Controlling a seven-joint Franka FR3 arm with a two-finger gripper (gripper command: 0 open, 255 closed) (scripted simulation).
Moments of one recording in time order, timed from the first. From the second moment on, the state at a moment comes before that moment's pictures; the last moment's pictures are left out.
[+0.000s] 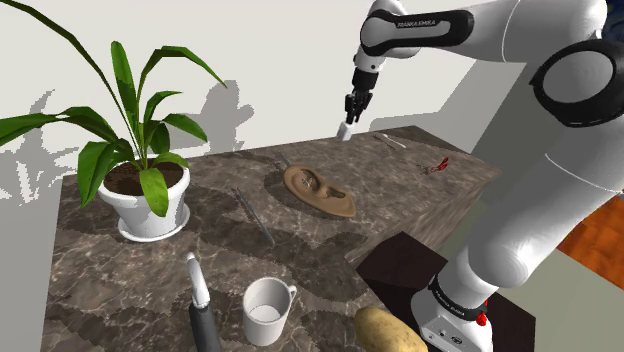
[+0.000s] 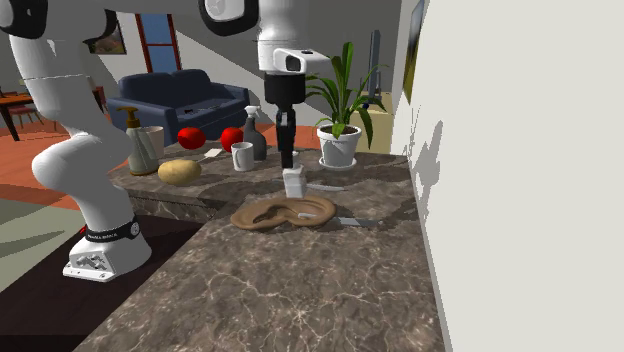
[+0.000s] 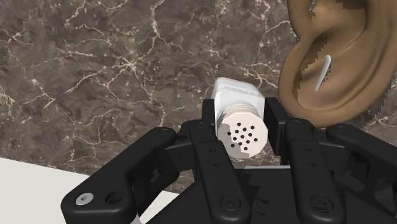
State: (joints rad) arm -0.02 -0.08 -0.24 -1.88 -0.02 1.80 -0.27
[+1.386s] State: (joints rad) arm 0.15 -0.54 0.07 -2.33 0.04 1.79 0.18
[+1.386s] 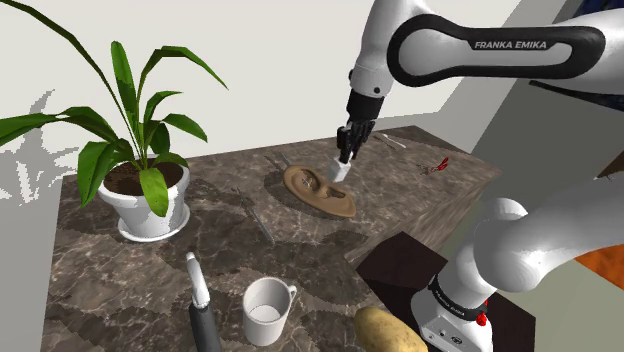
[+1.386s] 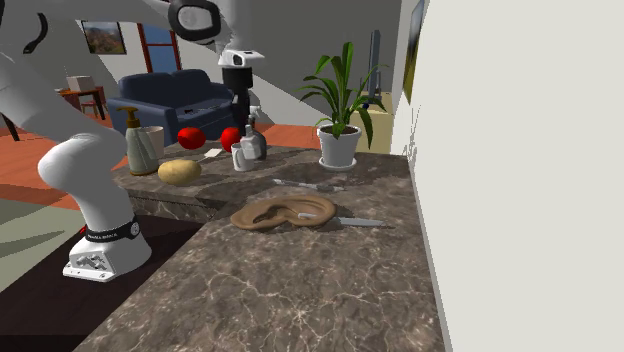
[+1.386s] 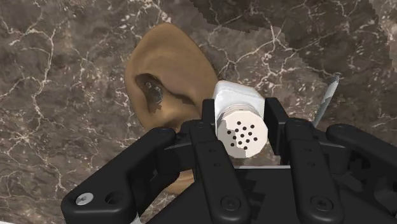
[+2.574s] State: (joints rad) arm 0.31 -0.62 0.40 -2.35 0.23 1.76 0.58
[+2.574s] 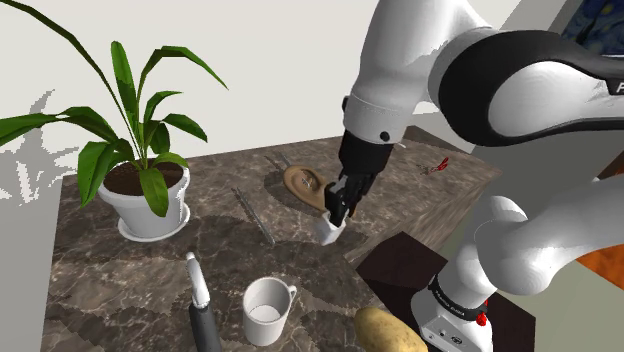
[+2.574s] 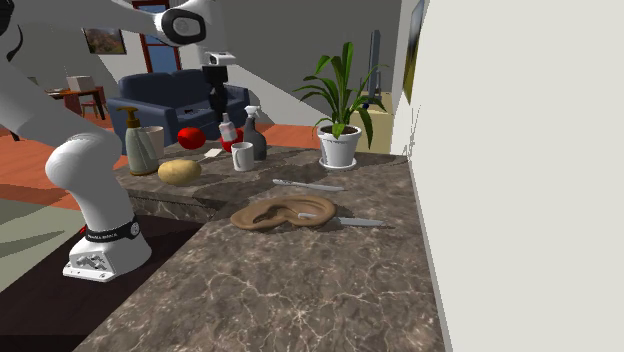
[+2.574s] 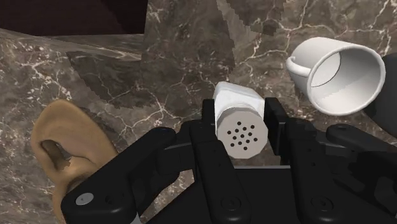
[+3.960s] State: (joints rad) arm 0.33 -0.56 0.47 -2.58 0.28 2.05 0.58
